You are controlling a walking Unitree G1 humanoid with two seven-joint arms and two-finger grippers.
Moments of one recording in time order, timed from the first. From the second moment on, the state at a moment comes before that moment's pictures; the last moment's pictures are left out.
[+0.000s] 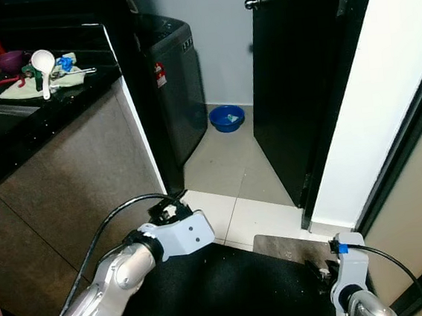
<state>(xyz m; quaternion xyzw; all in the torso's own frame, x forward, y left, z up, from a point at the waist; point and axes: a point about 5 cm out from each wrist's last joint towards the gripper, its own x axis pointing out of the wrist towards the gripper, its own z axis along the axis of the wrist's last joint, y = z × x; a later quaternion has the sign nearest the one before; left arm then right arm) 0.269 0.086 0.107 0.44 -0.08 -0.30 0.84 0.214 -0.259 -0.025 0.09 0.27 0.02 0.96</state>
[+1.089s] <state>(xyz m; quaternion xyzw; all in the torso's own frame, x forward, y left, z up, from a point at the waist) 0.271 0.087 0.107 0.44 -0.08 -0.30 0.84 0.214 -0.256 -0.026 0.10 0.27 0.02 0.96</state>
